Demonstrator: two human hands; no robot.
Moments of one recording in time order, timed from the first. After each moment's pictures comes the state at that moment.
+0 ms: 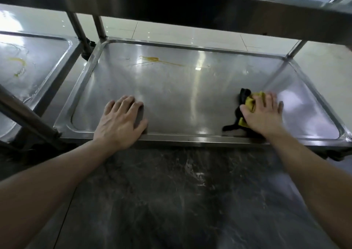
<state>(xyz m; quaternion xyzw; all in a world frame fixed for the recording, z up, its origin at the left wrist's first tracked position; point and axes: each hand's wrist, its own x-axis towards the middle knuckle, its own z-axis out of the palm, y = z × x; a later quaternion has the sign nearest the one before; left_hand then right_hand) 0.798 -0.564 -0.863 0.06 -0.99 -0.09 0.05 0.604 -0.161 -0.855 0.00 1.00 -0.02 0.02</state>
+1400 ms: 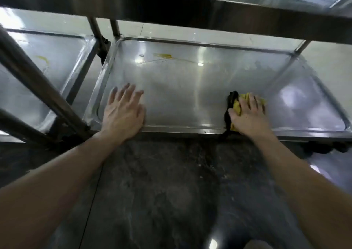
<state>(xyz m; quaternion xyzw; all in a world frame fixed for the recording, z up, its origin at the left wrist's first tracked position) 0.814 -0.603 -0.860 0.08 -0.98 -0.10 0.12 0.674 -0.232 -0.850 -0.03 1.00 -0.04 0.08</state>
